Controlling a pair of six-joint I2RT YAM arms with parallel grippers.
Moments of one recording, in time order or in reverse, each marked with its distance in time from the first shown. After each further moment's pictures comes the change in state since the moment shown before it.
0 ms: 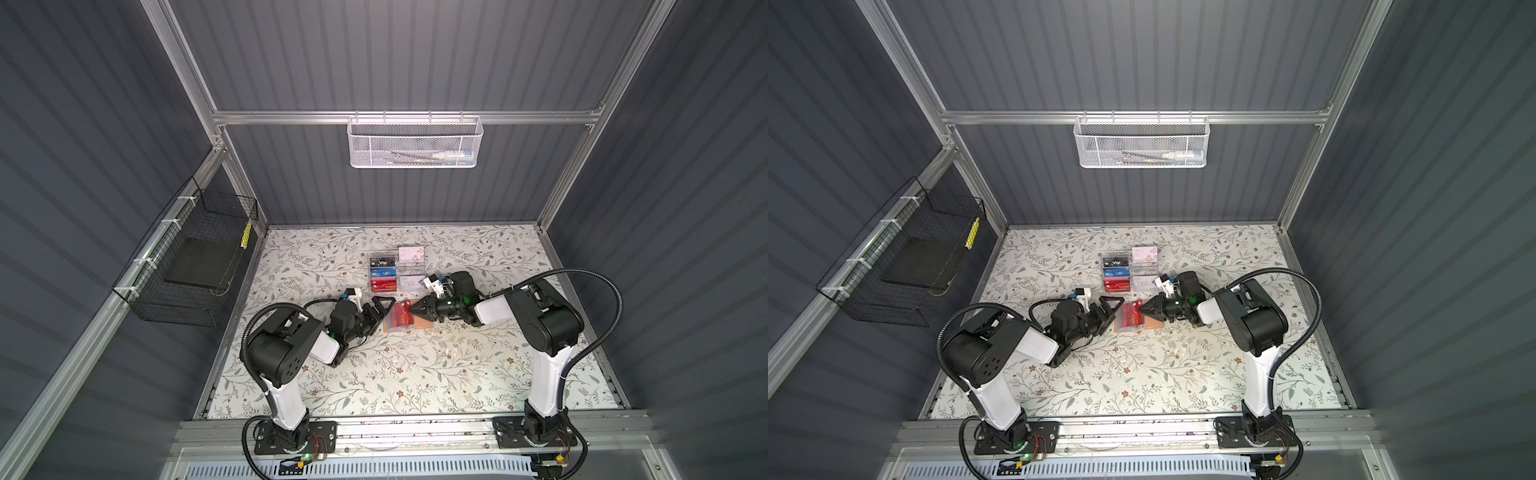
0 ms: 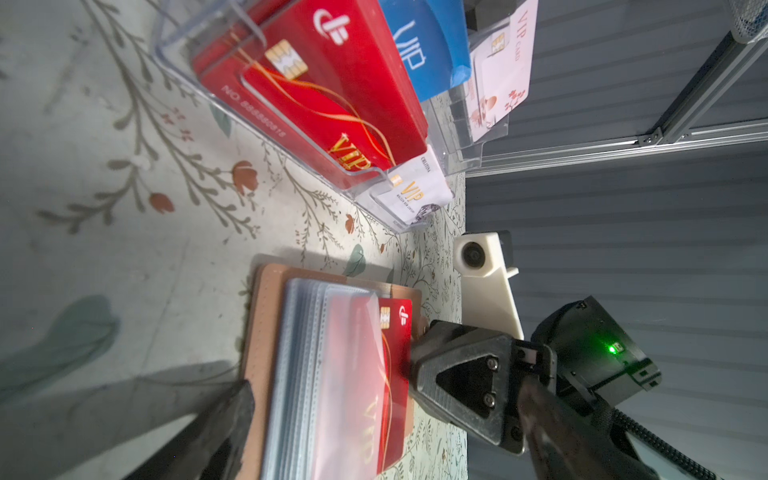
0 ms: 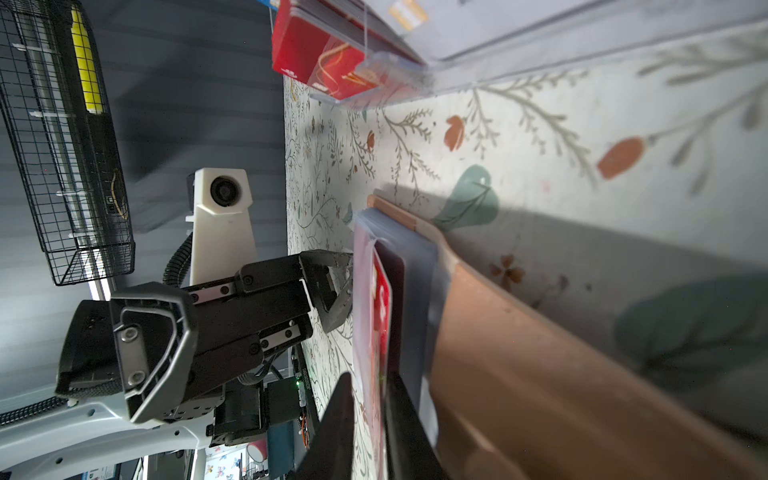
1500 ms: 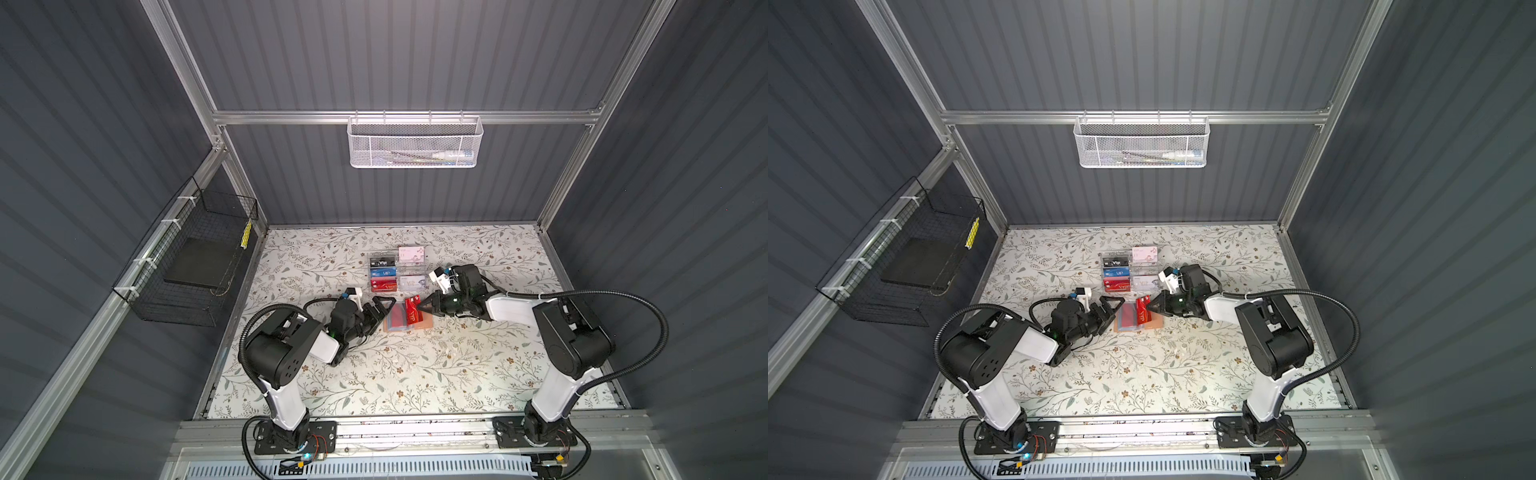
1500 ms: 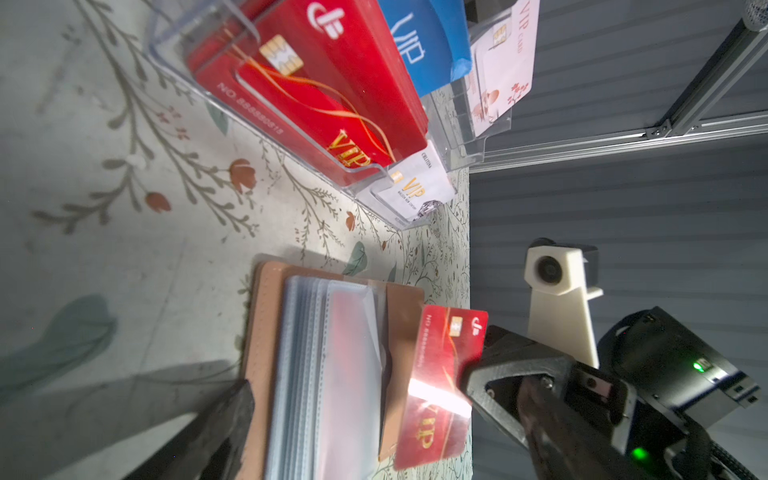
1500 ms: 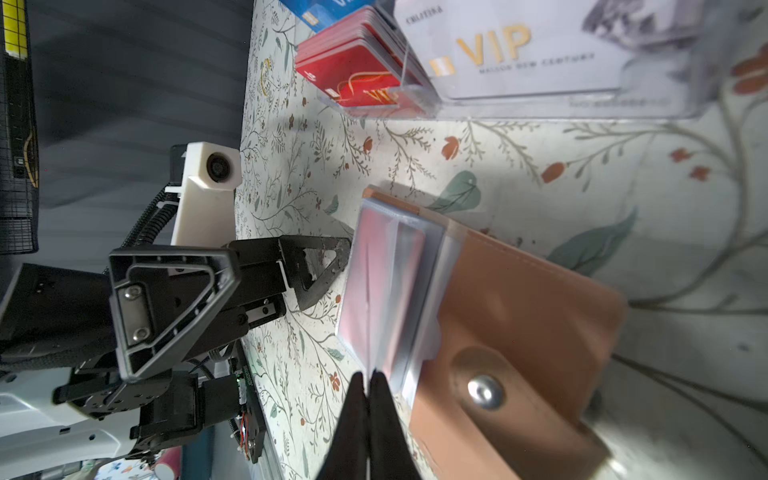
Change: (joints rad) left arm 0.000 -0.034 0.012 -0.074 0.008 0.029; right arm -0.009 -0.256 0.026 -0.430 0.192 -0.329
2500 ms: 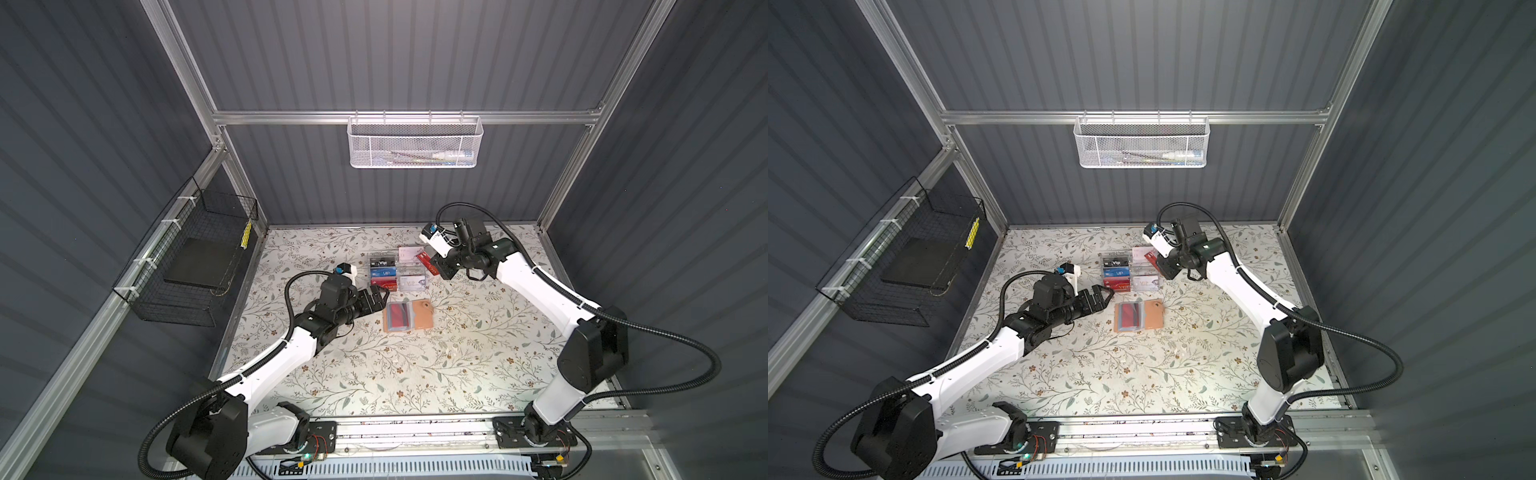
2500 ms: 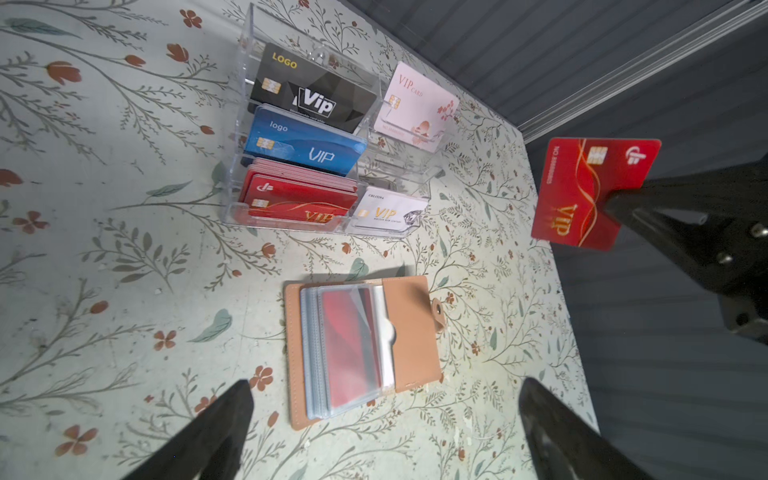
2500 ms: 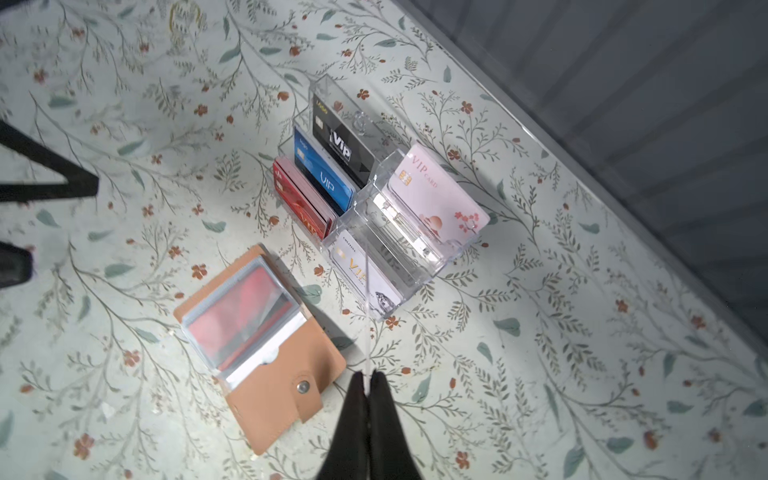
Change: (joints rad) left arm -0.017 -0.545 0.274 -1.017 -0.183 0.500; right arm 0.062 -0.042 0.659 -0.738 0.516 -0.967
